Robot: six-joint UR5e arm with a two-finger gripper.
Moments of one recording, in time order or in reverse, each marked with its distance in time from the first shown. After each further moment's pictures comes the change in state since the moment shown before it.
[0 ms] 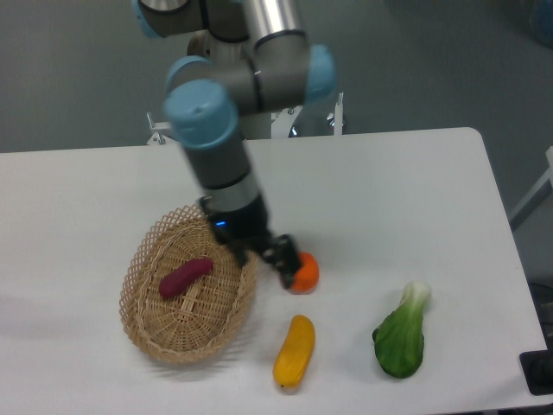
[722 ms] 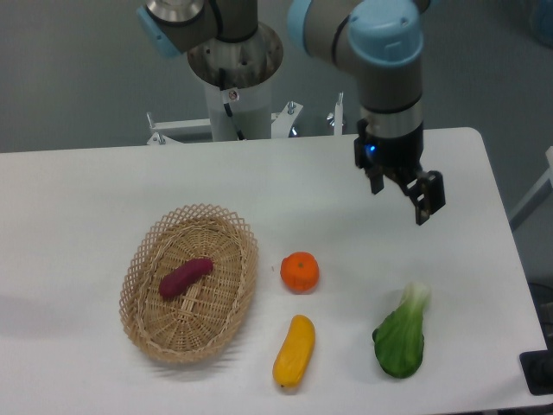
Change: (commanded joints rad) arm 0.243 0.084 0.005 -0.198 -0.156 0.461
